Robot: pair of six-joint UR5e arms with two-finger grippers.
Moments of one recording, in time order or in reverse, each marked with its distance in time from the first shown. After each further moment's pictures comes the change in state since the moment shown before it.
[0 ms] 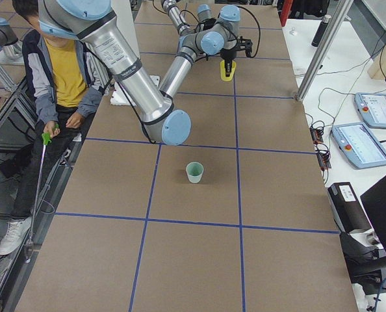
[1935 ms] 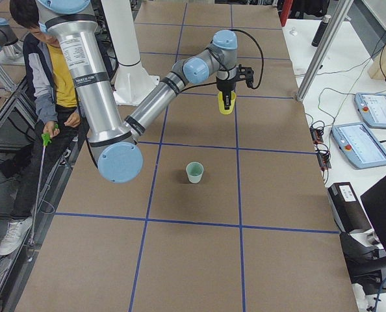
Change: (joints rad) left arm -0.923 0.378 0.060 1.390 -0.402 0.510; right arm 0.238 -0.496 0.302 0.006 0.087 -0.348
